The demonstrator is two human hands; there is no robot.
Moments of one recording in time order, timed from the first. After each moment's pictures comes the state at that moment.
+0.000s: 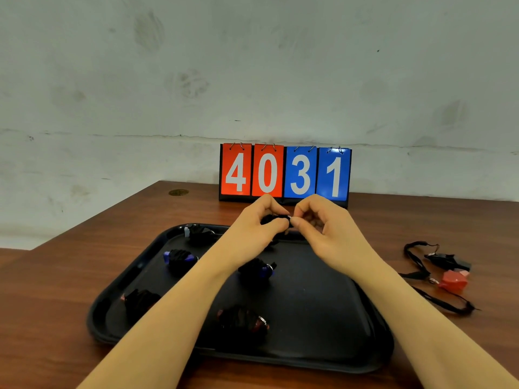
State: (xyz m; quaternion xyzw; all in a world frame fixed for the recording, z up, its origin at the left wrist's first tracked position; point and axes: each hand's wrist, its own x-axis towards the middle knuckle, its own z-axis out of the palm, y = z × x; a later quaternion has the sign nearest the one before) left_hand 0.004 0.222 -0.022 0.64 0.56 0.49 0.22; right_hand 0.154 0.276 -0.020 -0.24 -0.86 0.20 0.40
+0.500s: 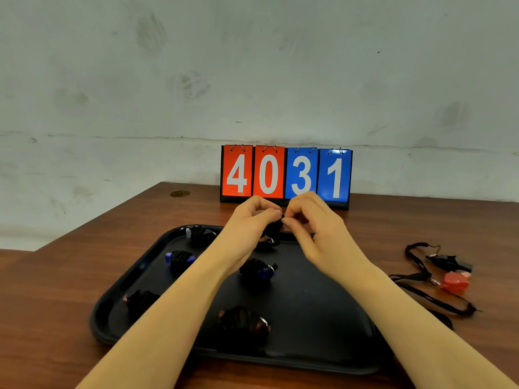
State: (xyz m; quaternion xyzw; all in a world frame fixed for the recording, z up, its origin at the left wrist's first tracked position) left_hand 0.003 0.226 -0.023 0.52 0.51 0.60 0.33; right_hand 0.141 0.280 -0.030 -0.14 -0.88 0.06 0.46
